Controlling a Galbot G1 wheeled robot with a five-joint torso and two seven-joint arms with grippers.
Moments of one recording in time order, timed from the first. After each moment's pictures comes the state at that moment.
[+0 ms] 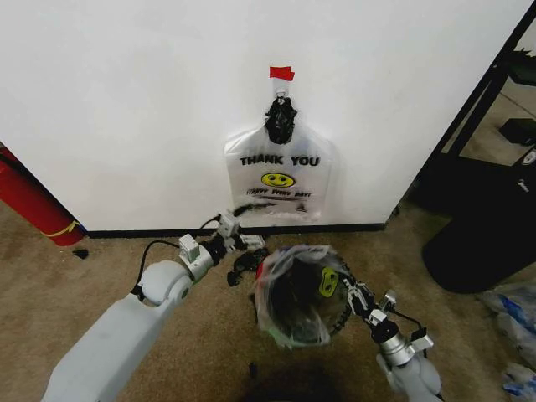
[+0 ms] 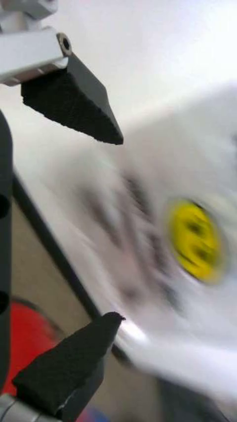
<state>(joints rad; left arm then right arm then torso) 0.93 -0.98 -0.09 -1.82 -0.37 0.16 -0.01 -1.29 1.35 0.56 1.38 1.09 0.23 -0.98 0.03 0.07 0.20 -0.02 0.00</state>
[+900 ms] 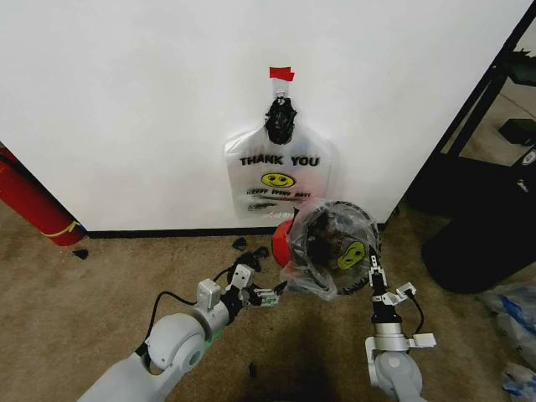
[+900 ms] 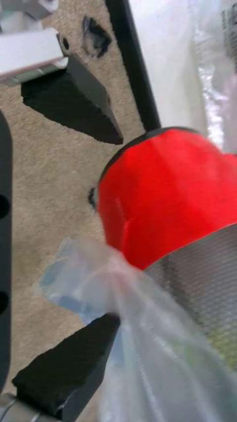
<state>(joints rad) 1.14 -0.99 -0.04 -2.00 -0.59 0.36 0.04 -1.35 1.42 0.54 1.57 1.32 0.25 -0.66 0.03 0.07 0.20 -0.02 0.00</state>
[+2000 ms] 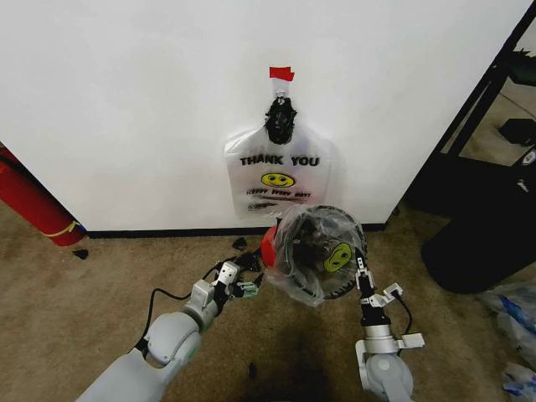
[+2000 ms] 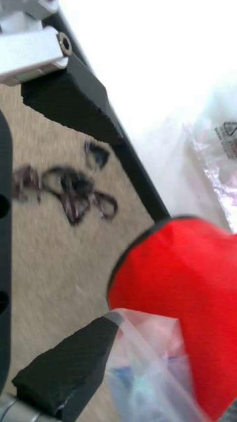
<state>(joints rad) 1.17 -0.97 -0.07 -1.86 -0.22 0.21 0.00 -1.35 1.44 0.49 1.59 1.24 0.27 -0.54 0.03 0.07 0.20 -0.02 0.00</state>
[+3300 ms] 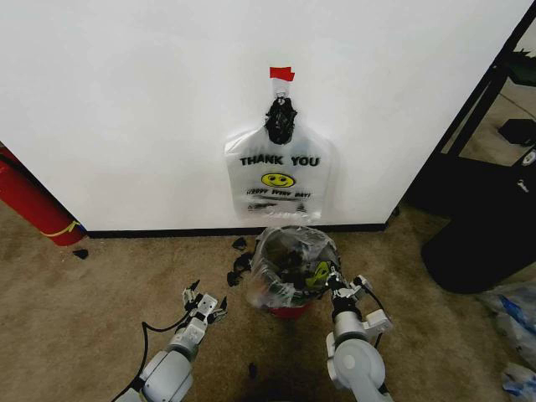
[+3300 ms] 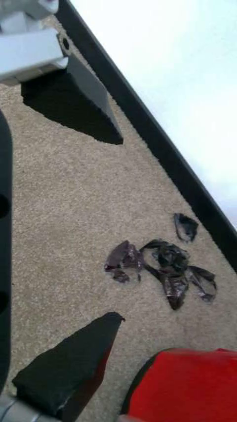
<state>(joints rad) 1.32 -1.05 -0.13 -1.78 0.04 0.23 -0.21 -1.36 1.46 0.30 1.78 0.90 0.14 0.25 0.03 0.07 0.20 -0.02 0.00</state>
